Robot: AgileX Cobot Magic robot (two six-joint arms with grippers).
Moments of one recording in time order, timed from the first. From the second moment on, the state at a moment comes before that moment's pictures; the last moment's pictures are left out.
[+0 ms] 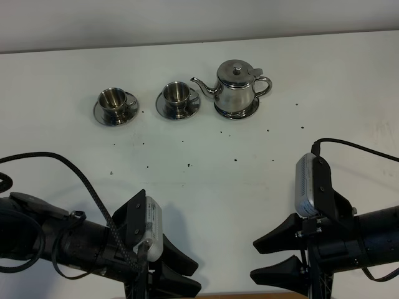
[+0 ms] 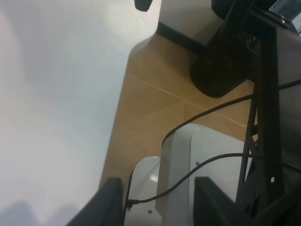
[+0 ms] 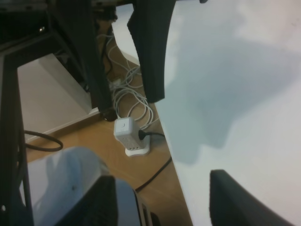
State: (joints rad) left arm -0.40 1.65 -0.41 -1.48 0.82 2.06; right arm 0.57 1.46 -0.37 1.59 0.82 -2.10
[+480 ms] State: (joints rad) left arm -0.40 1.65 -0.41 -1.48 0.83 2.06; right arm 0.57 1.46 -0.37 1.59 0.82 -2.10
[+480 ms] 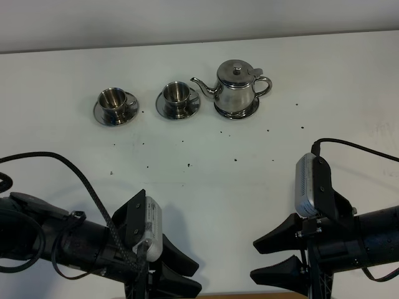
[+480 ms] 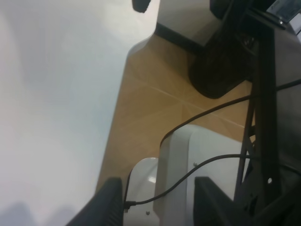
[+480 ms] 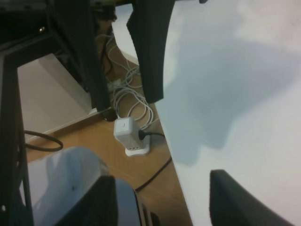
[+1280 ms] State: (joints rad) left arm -0.40 1.63 -0.41 -1.55 0.83 2.03; right arm 0.57 1.46 -0.37 1.70 0.82 -2.10
